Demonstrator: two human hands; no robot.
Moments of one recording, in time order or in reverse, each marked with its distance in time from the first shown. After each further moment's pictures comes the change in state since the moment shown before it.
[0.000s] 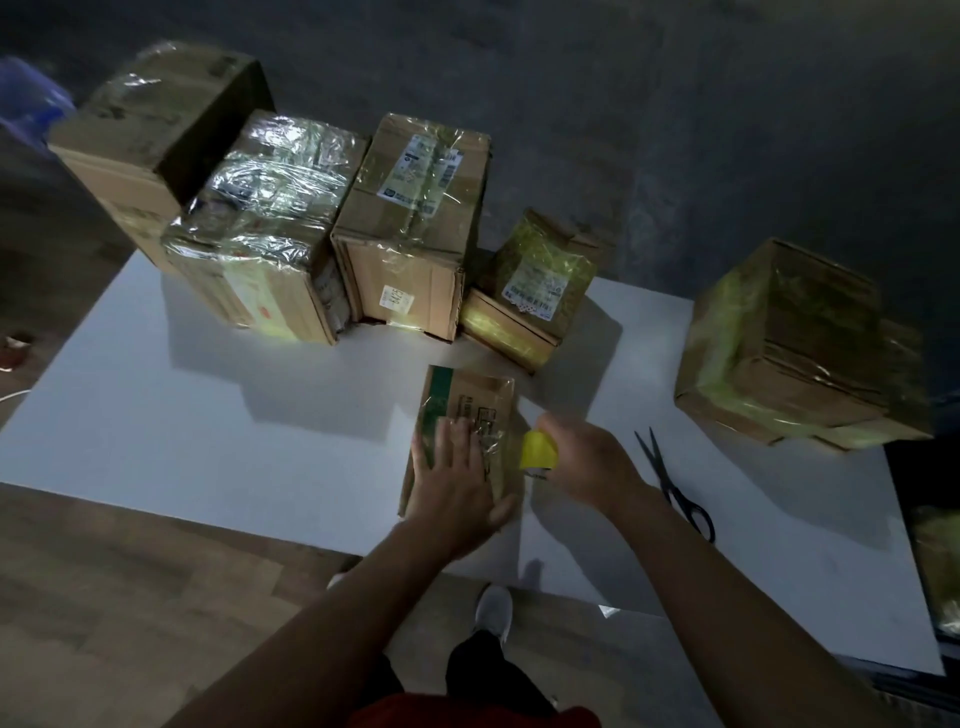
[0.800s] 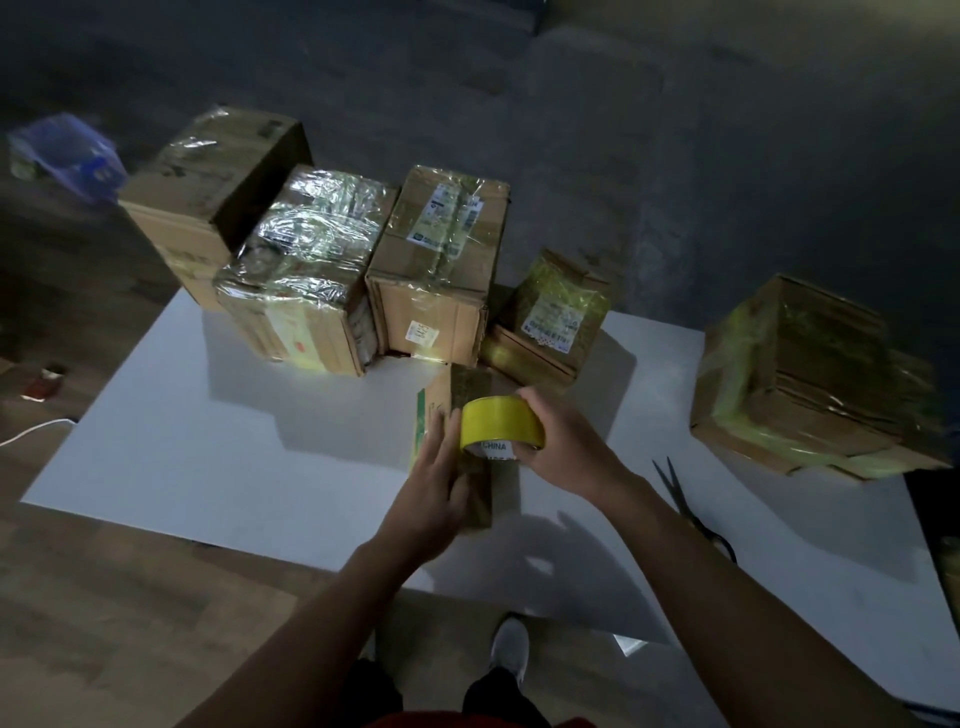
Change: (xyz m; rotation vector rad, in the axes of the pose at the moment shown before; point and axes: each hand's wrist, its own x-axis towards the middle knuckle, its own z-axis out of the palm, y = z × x) left_hand -0.020 -0.052 -0.036 -0.823 0.243 0.057; right_hand 0.034 -0.062 -0.040 0.322 0.097 -0.059
